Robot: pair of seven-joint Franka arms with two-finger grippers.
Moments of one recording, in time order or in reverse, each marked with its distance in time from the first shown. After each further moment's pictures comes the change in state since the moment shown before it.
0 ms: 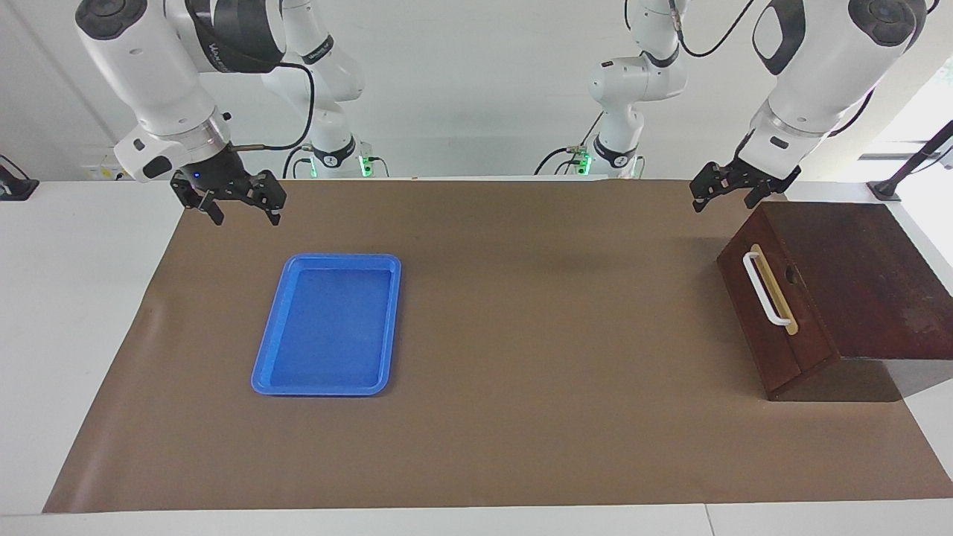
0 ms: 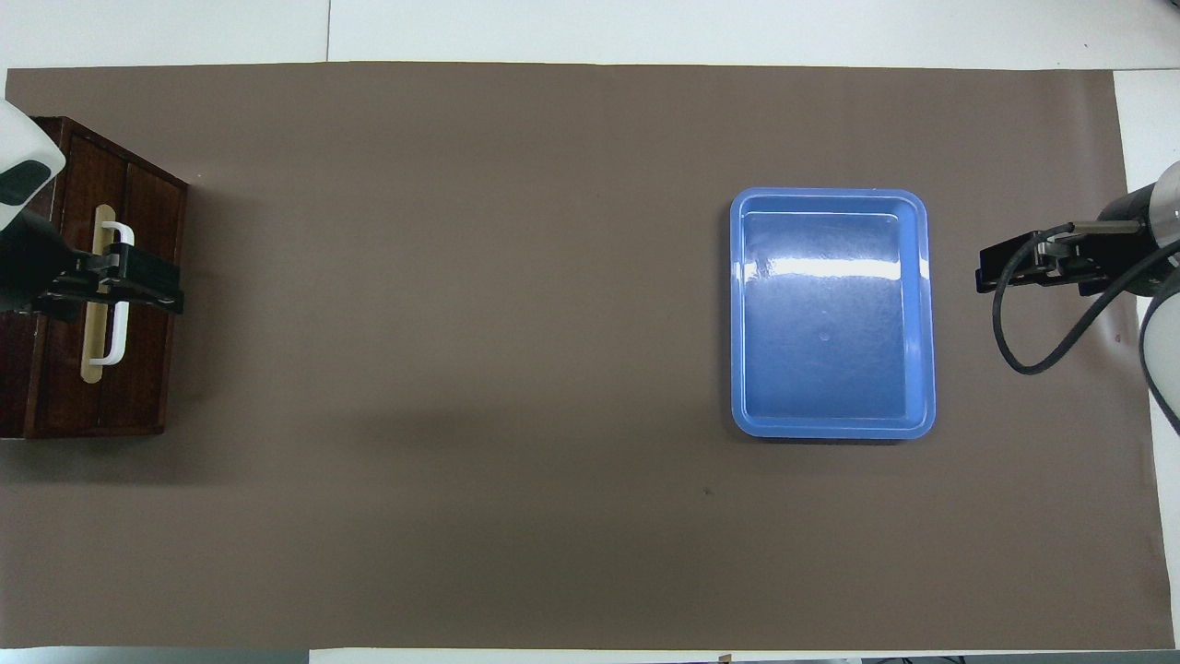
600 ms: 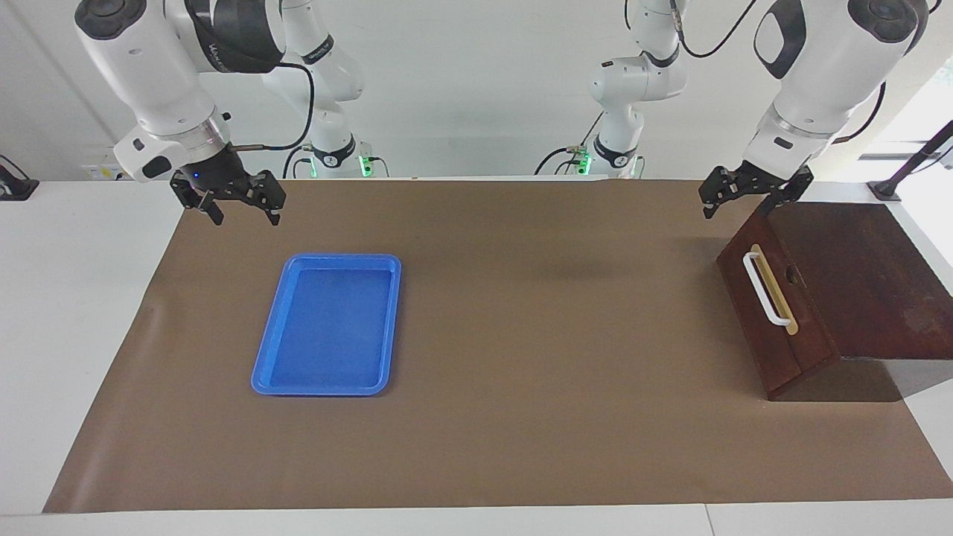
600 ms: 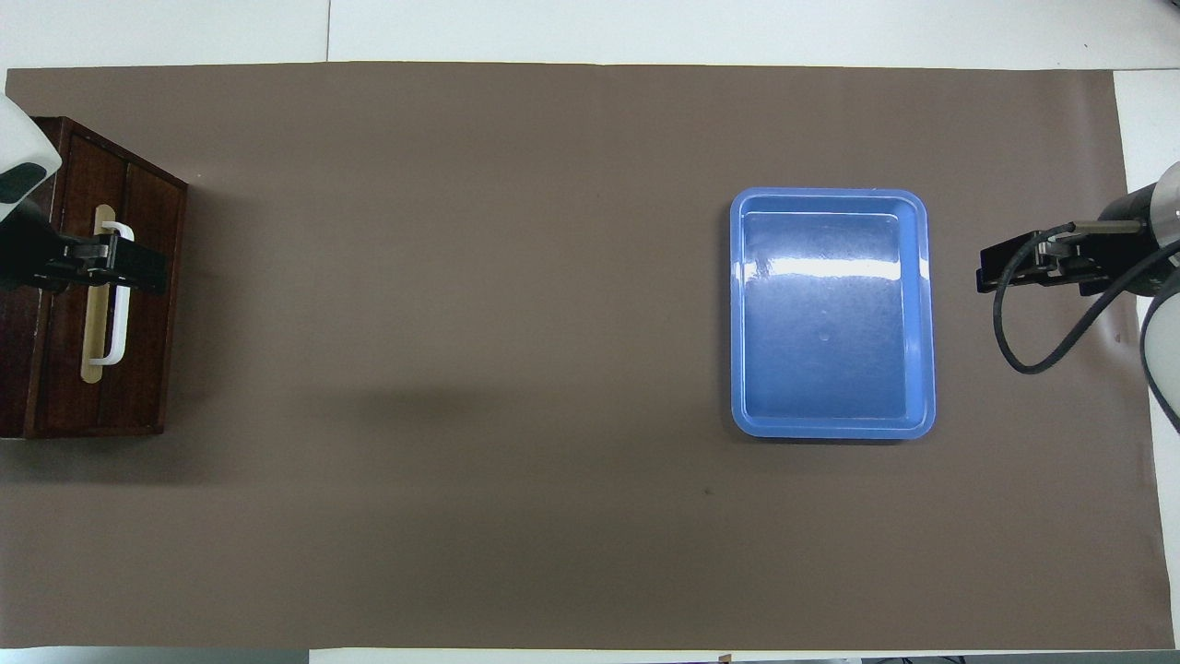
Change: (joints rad) left arm -0.001 -0.001 0.010 -0.066 0.101 0.169 0.116; right arm -0.001 0.000 0.000 0.000 0.000 0.000 0.000
